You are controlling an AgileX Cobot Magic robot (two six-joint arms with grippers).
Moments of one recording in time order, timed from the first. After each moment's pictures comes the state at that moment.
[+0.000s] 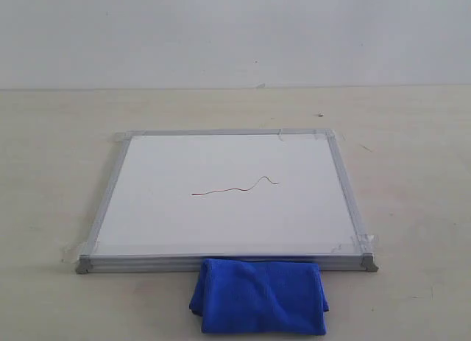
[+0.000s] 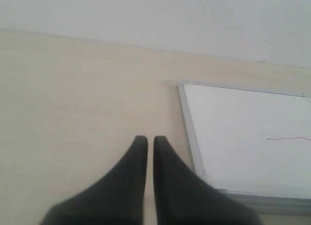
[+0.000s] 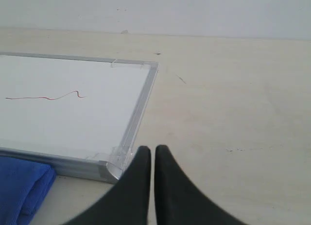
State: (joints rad) left arm -0.04 0.00 0.00 0.07 0.34 -0.20; right arm 0.08 0.00 0.00 0.04 0.35 0.00
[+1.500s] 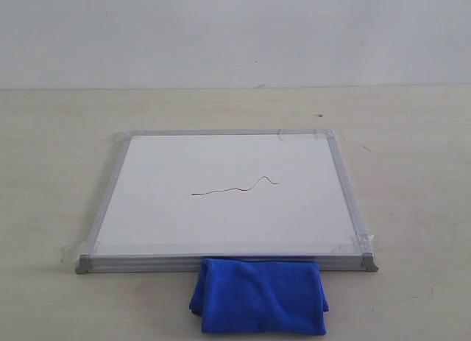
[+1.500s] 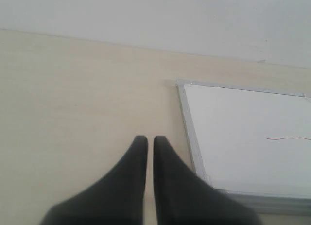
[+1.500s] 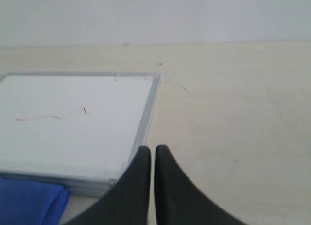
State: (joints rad) left arm -0.04 0.00 0.00 0.07 0.34 -0.20; right arm 0.08 0.00 -0.04 0.04 0.37 0.07
